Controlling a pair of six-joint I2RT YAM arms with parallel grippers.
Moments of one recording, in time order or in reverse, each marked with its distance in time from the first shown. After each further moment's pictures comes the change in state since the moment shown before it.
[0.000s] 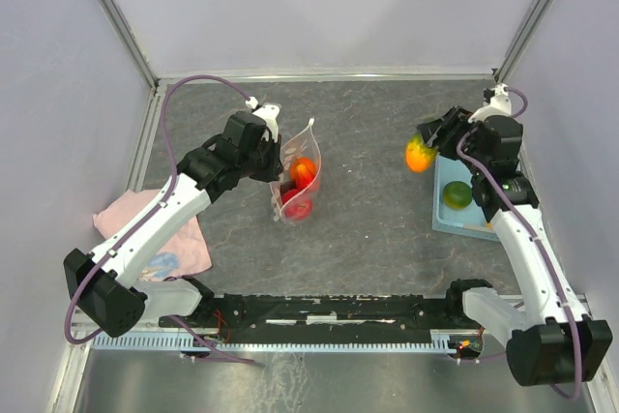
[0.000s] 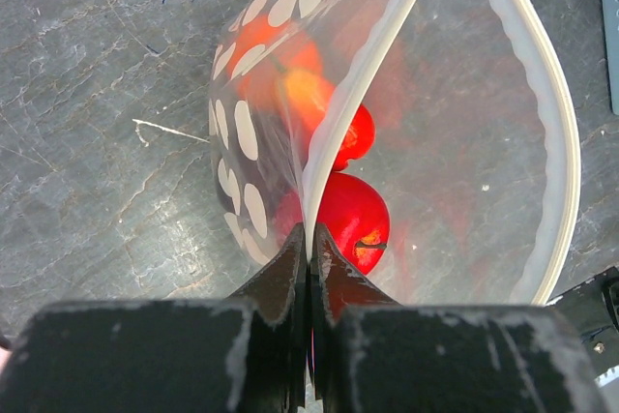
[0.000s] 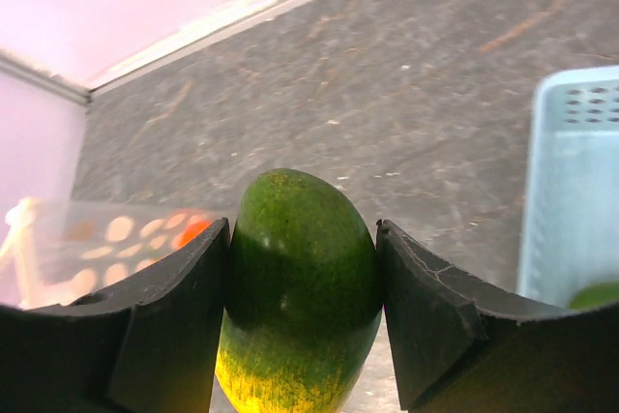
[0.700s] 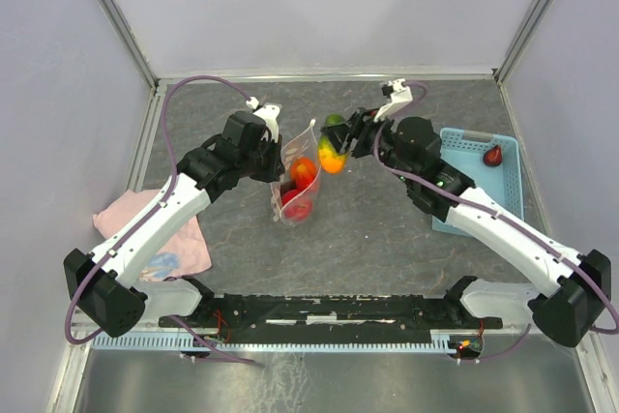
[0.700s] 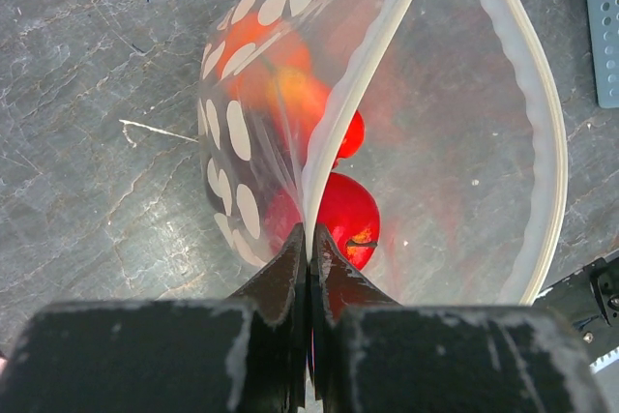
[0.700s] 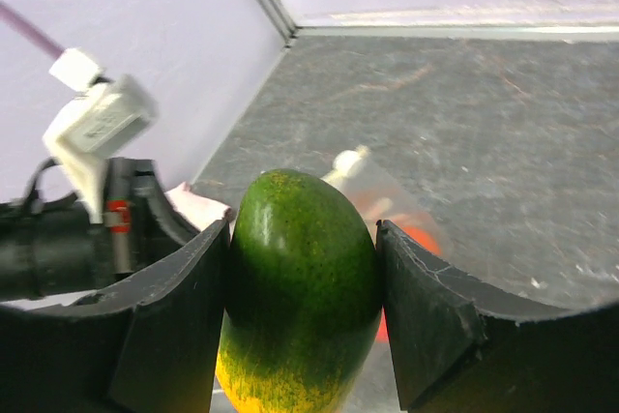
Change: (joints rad) left arm 0.004 0.000 0.000 0.002 0.035 0.000; right arm 0.653 0.173 0.122 0.298 0.190 -0.017
